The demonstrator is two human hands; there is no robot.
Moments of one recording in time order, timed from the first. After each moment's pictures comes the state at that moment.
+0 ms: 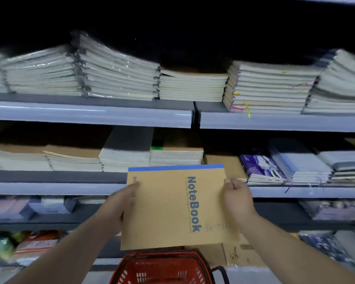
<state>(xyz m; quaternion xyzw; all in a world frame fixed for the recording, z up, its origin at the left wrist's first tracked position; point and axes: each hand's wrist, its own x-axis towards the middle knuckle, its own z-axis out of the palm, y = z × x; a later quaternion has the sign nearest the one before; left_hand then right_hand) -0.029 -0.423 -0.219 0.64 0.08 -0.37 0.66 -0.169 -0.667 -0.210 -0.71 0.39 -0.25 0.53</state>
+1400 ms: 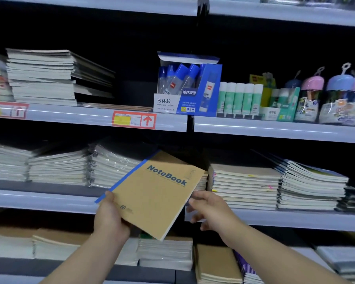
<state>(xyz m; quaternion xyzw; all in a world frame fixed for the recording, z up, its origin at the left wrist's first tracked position) -0.013 -0.502 -0.026 0.37 0.10 -0.12 0.92 -0.123 -0.689 -0.011 -0.77 0.14 -0.14 0.61</state>
